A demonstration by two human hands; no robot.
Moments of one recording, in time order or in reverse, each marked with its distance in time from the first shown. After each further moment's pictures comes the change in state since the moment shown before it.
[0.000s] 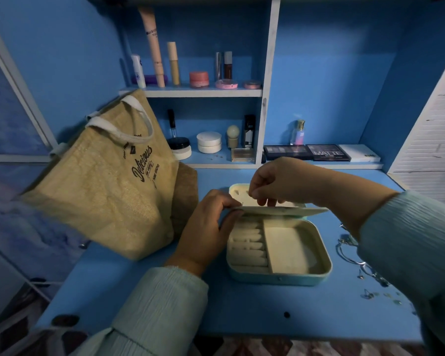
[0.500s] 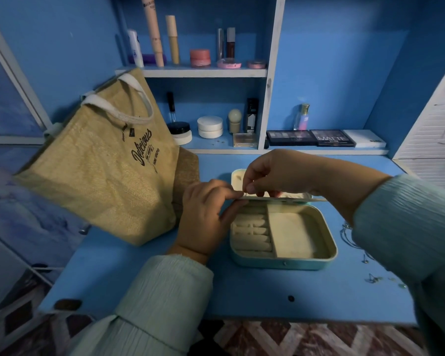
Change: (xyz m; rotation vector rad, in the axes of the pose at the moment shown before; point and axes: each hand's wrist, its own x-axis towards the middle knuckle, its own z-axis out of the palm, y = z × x) left_hand -0.006 -0.013 0.003 0.235 0.182 0.190; right_hand 0.011 -0.001 0.012 -0.005 -0.102 -0.020
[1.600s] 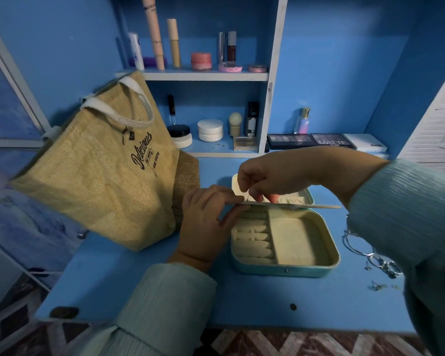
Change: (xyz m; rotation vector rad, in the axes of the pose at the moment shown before) left_hand -0.003 -0.003 0.005 -0.002 0.059 -0.005; right_hand 0.009 -0.016 -0.012 -0.438 -0.248 -0.099
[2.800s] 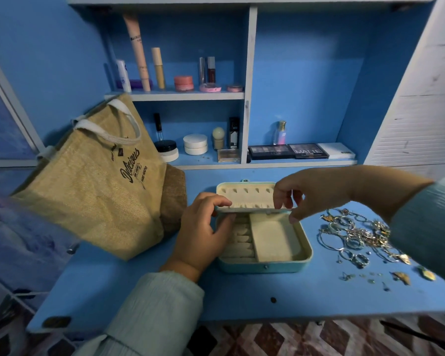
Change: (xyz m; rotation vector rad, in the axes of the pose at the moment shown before) left_hand 0.002 0.026 -0.009 -0.240 -0.199 -0.203; right_hand -0.076 0.045 0.012 -0.007 0.042 0.087
